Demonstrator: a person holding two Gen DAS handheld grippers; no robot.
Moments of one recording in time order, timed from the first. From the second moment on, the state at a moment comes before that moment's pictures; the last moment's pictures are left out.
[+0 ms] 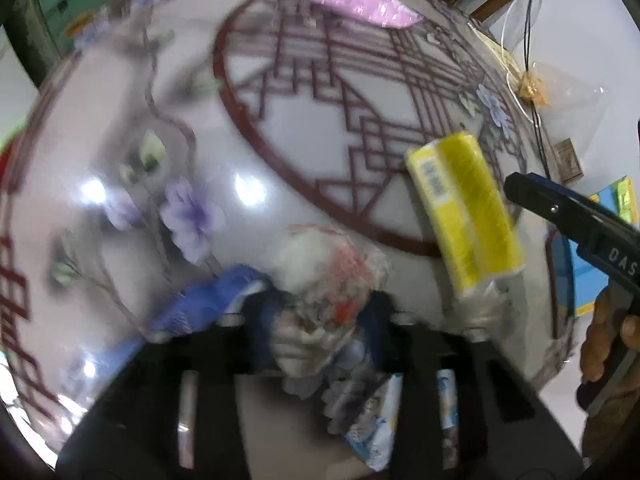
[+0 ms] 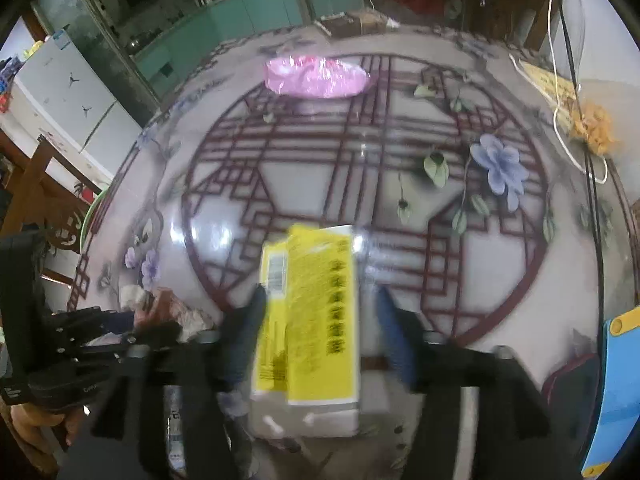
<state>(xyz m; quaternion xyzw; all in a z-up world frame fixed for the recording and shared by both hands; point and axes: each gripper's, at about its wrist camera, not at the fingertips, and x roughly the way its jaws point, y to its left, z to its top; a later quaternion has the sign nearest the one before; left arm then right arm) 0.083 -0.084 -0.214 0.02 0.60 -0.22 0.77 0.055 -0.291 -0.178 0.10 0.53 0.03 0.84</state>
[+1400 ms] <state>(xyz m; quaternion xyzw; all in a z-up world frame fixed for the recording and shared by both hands) 0.100 0.024 -0.087 -0.01 0.45 -0.15 0.88 0.080 -0.184 -0.091 0.08 0.46 0.10 0.88</state>
